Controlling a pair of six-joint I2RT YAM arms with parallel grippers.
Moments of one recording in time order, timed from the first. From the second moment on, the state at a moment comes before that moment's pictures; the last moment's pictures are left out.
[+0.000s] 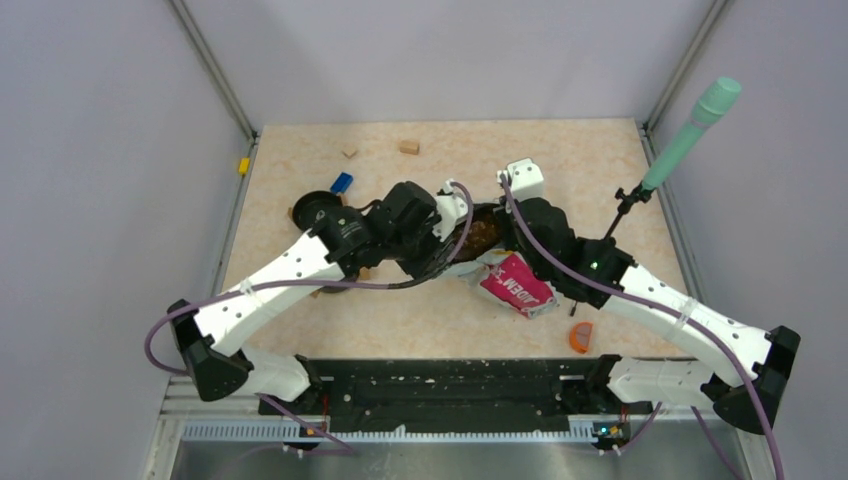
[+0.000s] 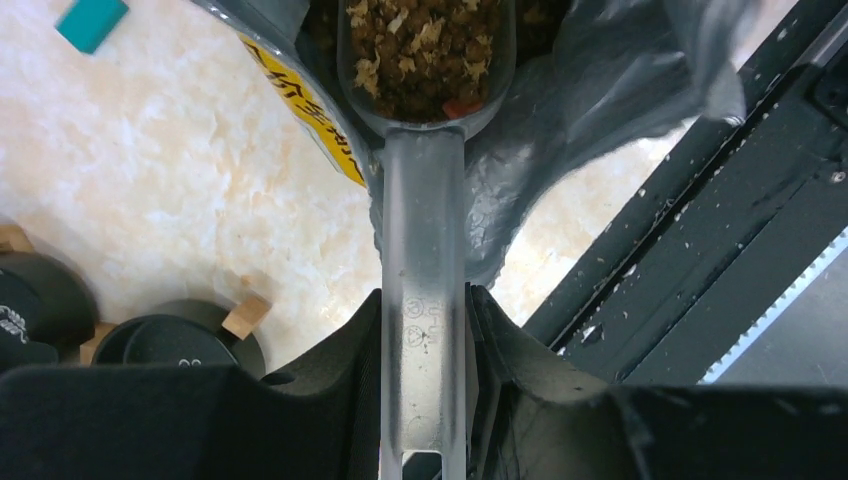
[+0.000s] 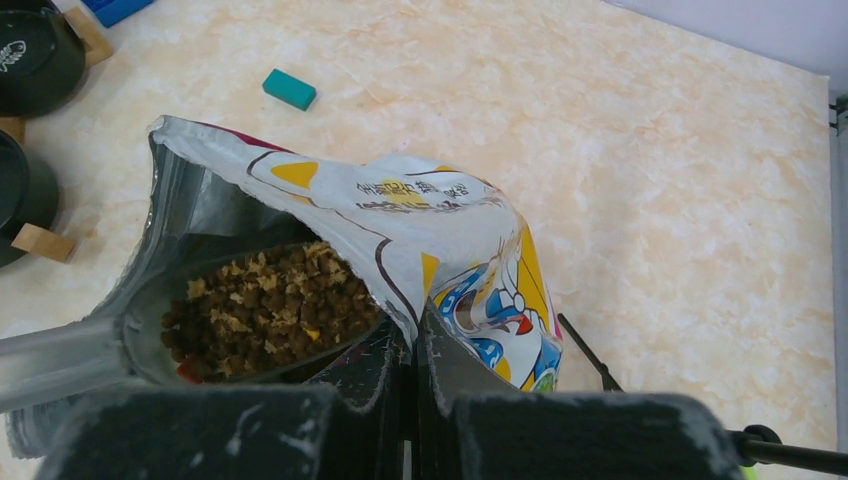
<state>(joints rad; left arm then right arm) -0.92 1.40 1.48 -0.99 -0.01 -0.01 0.93 1.09 1.10 -0.46 0.64 0.16</state>
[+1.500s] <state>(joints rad) -0.94 1.18 1.26 -0.85 -0.05 -0.05 0.93 1.09 1.10 -0.45 0.63 0.15</state>
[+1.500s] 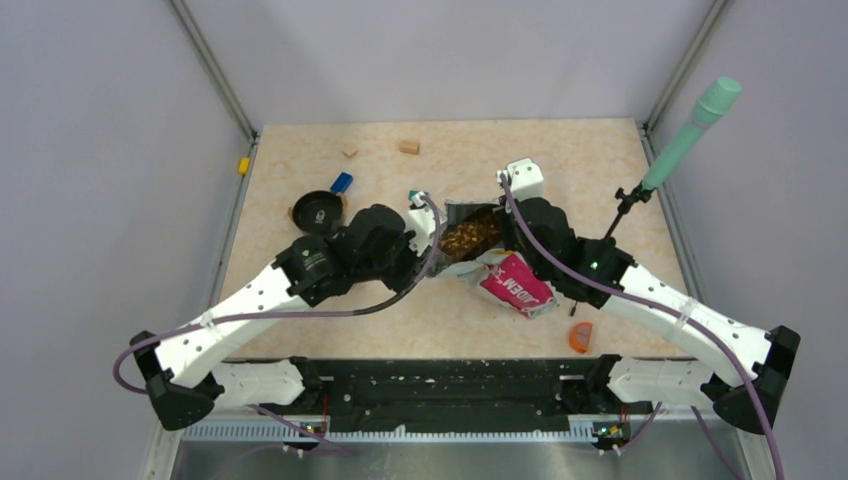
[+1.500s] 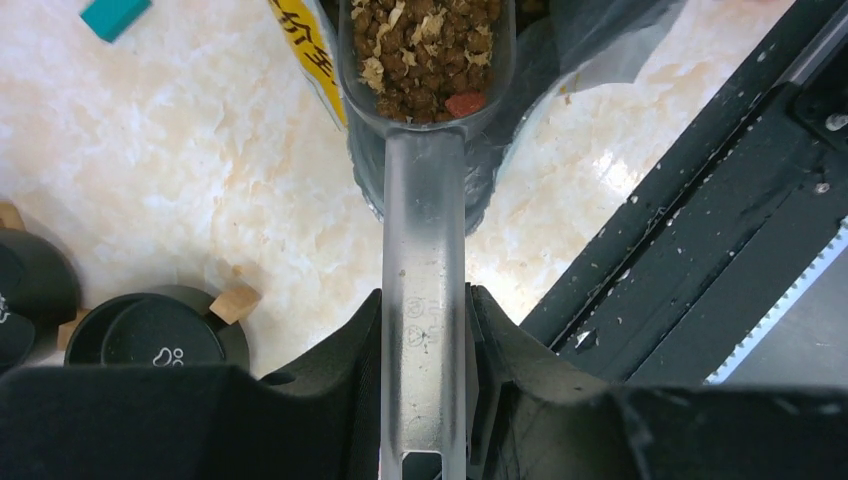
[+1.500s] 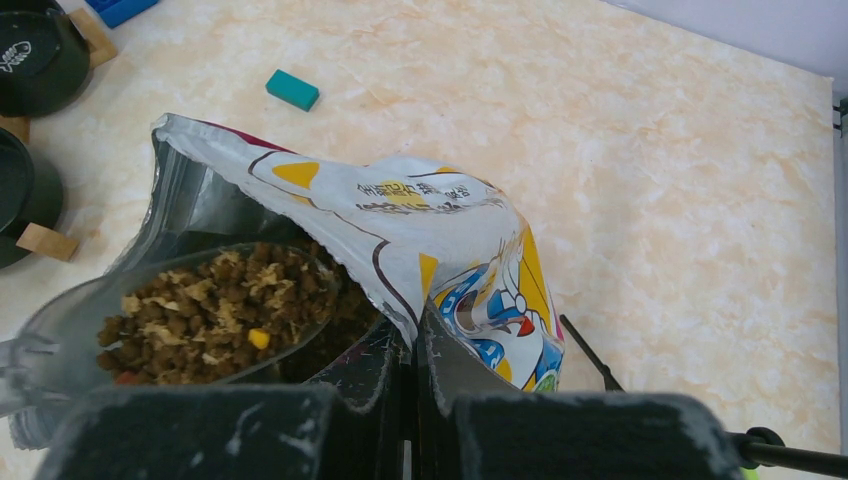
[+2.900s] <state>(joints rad) -0.94 0.70 1.00 -0.67 -0.06 0.09 0.93 1.11 1.10 -0.43 0.63 0.15</state>
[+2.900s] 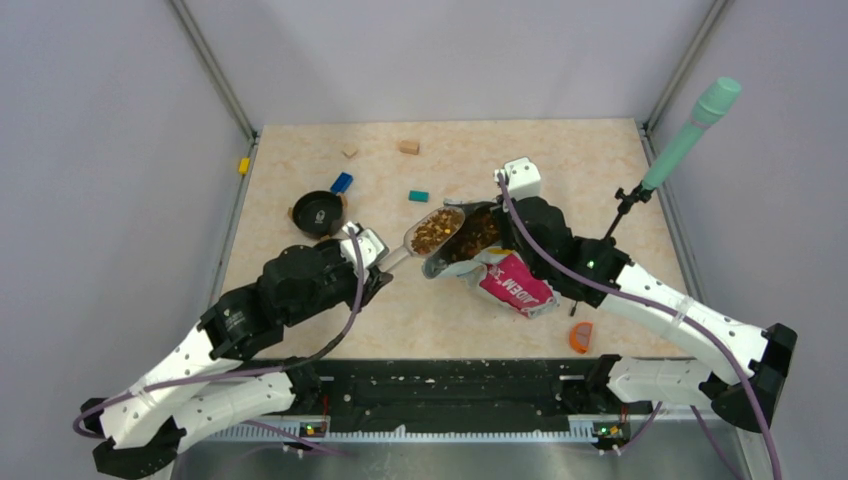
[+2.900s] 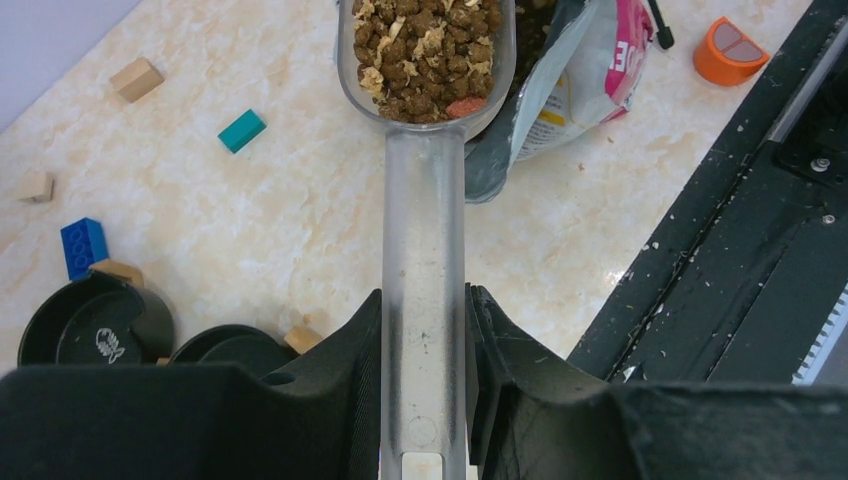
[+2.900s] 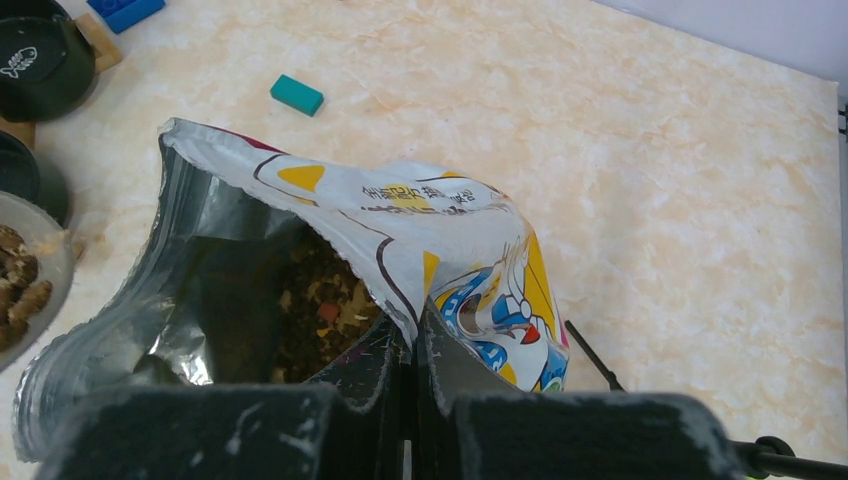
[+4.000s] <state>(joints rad) -0.92 0.72 0.98 -0.93 -0.76 -0.42 0.93 1.11 1.10 -0.43 0.59 0.14</state>
